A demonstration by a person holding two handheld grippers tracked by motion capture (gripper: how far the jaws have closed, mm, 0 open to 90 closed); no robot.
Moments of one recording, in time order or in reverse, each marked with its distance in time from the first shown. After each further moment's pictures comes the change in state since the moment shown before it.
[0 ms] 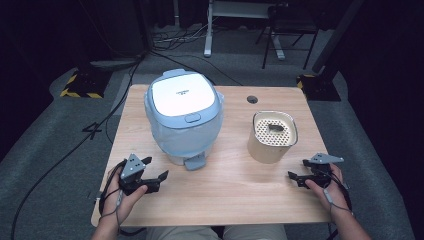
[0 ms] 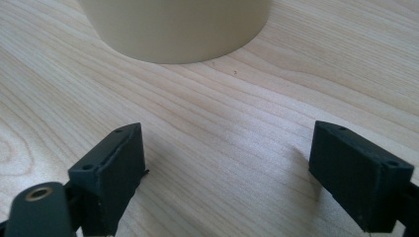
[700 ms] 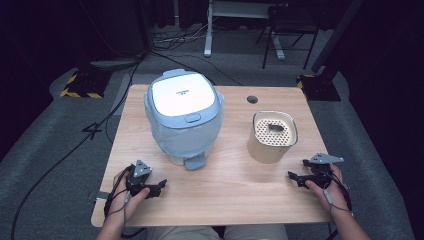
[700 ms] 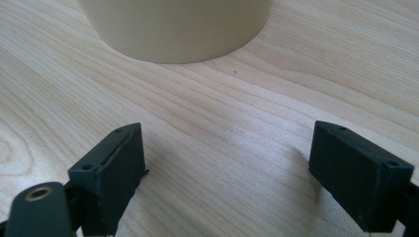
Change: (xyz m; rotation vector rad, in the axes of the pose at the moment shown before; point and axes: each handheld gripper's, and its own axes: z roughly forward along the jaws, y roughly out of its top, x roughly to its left) left arm 0.011 -0.032 0.031 0.237 0.059 0.018; right arm 0.000 0.000 0.000 0.000 0.000 0.000
